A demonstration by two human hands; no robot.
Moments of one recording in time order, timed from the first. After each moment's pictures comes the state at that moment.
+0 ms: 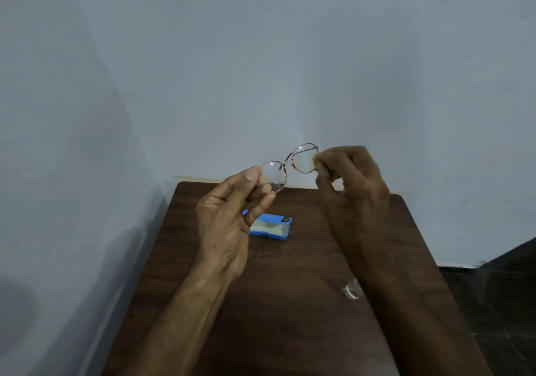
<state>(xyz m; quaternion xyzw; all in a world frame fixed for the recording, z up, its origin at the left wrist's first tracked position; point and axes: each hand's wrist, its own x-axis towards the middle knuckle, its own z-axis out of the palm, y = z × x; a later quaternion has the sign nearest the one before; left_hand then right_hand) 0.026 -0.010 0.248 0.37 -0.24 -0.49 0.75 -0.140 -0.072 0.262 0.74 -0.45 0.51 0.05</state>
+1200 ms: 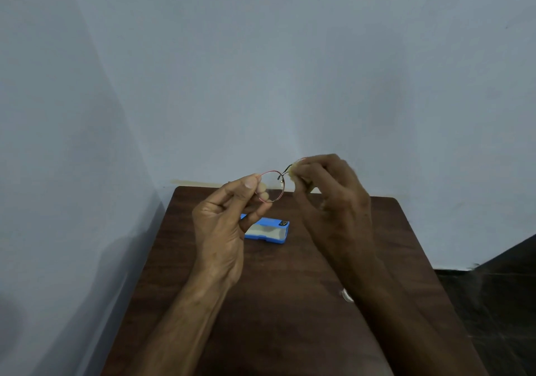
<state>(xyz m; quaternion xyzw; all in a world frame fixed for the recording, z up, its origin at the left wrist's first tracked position) 0.028 0.000 0.248 0.40 -0.27 -0.45 0.75 -0.123 -0.048 0.271 0.78 -0.40 0.48 0.05</state>
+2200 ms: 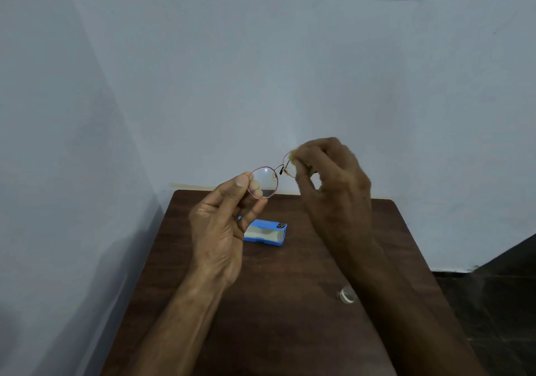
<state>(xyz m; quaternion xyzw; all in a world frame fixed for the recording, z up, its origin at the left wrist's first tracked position) 0.029 0.001 0.249 0.35 -0.23 -0.49 0.76 -0.120 -0.054 0.295 0.77 -0.42 0.48 0.07</state>
